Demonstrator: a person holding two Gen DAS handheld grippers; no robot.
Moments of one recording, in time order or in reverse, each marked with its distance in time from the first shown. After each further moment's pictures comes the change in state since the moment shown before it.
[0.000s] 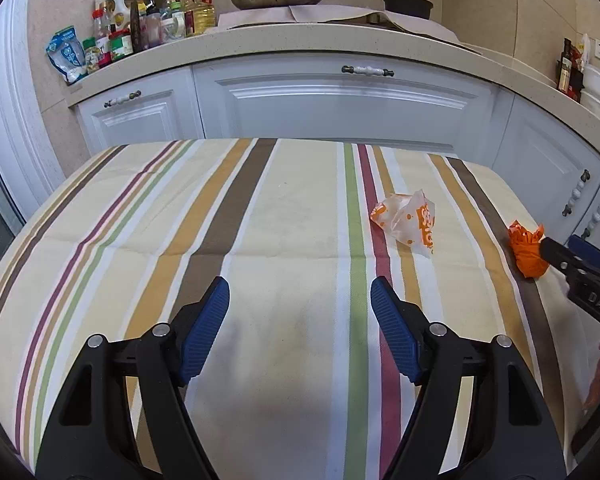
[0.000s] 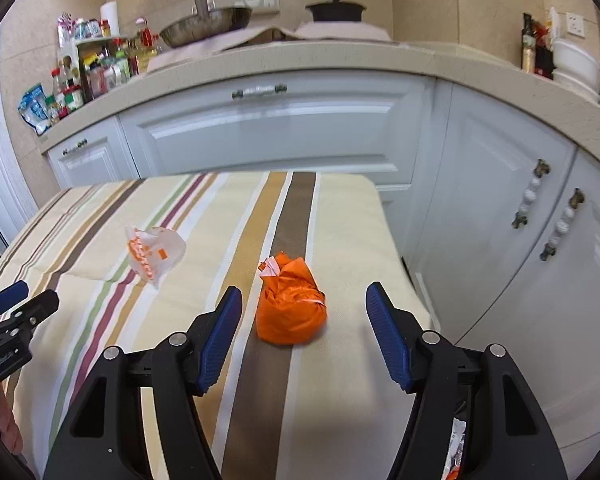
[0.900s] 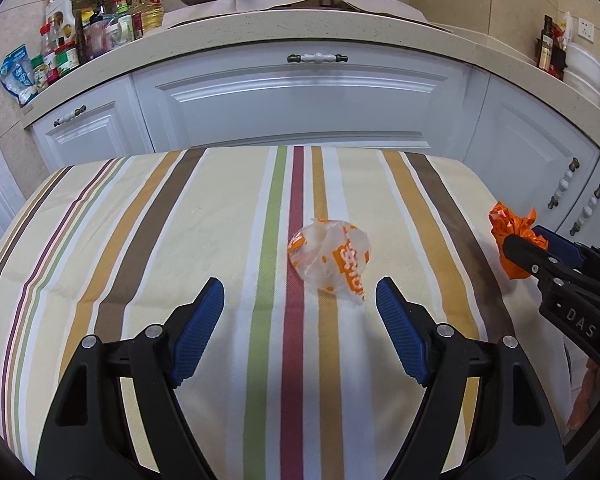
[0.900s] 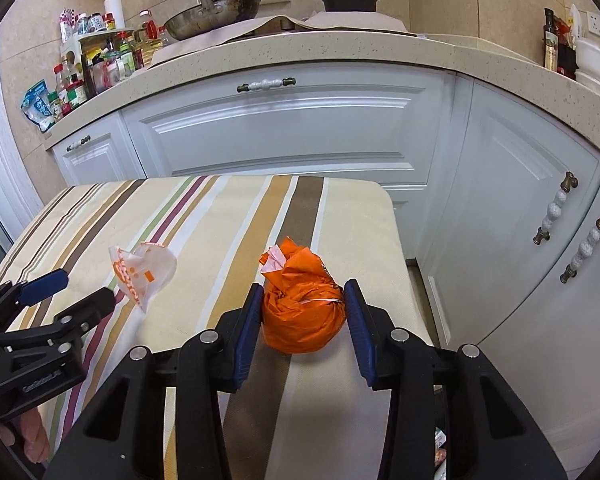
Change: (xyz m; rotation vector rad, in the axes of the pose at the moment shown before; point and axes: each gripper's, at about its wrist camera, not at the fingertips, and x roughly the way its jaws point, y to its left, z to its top) left arm 0.041 -0.065 0.033 0.078 0.036 -0.069; right arm 0.021 -0.014 0.024 -0.019 0.024 0.059
